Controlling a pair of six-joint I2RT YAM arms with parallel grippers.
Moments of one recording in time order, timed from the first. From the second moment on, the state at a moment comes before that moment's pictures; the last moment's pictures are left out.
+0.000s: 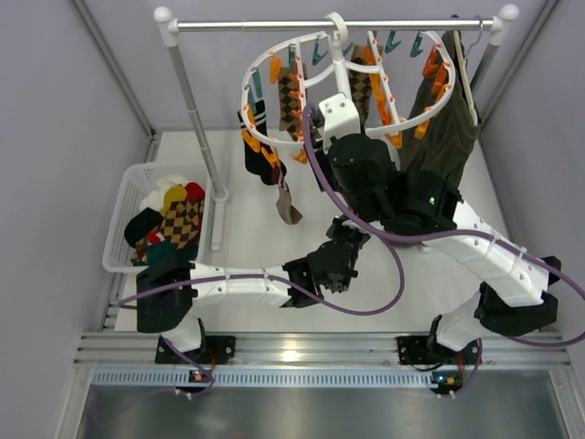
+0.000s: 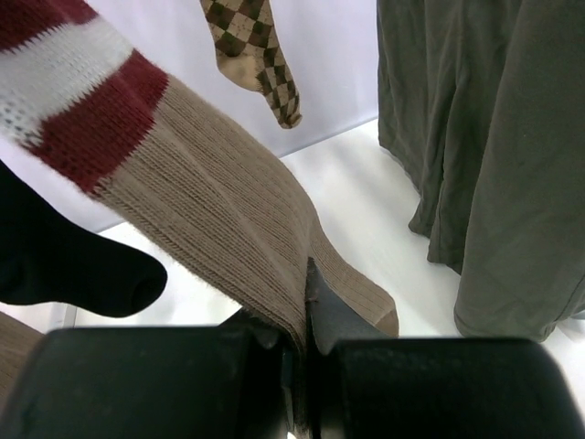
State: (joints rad) left arm -1.34 1.63 1.10 0.71 -1.02 0.37; right arm 1.17 1.50 2.03 -0.89 0.82 0.06
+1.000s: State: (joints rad) left arm -1.34 1.63 1.09 0.71 -1.00 0.33; right arm 1.15 1.49 1.90 -0.68 0.92 -0.07
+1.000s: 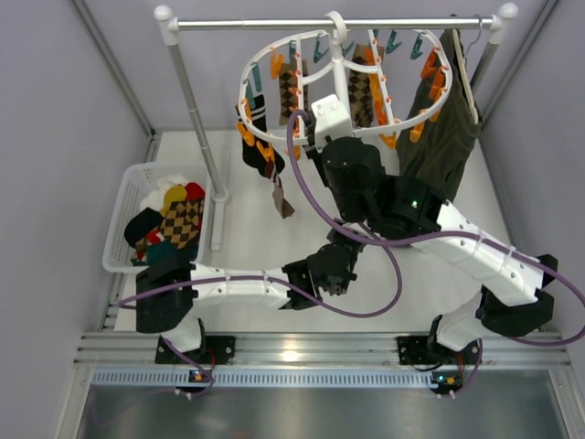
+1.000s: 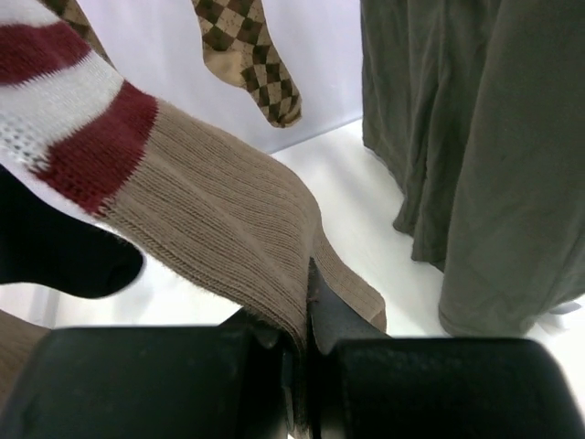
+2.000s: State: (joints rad) left arm -1.15 0.83 0.77 -0.39 -1.12 -0.54; right arm 1.12 1.27 1.67 -0.57 0.83 -0.04
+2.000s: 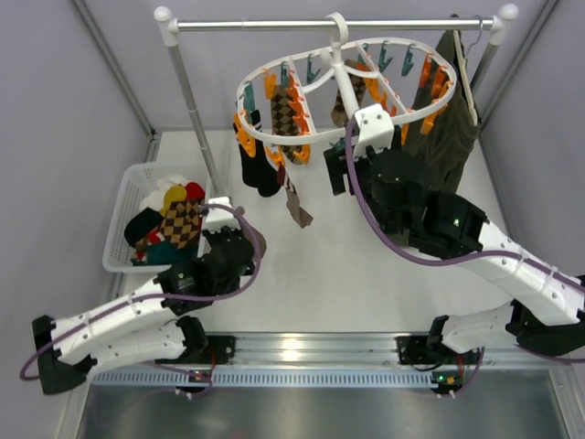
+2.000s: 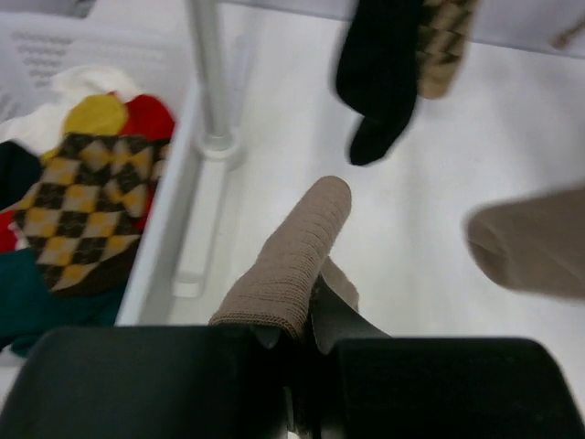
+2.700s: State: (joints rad) left arm 0.07 1.24 1.21 -0.66 -0.55 -0.58; right arm 1.11 1.06 1.47 -0.56 0.77 0.04
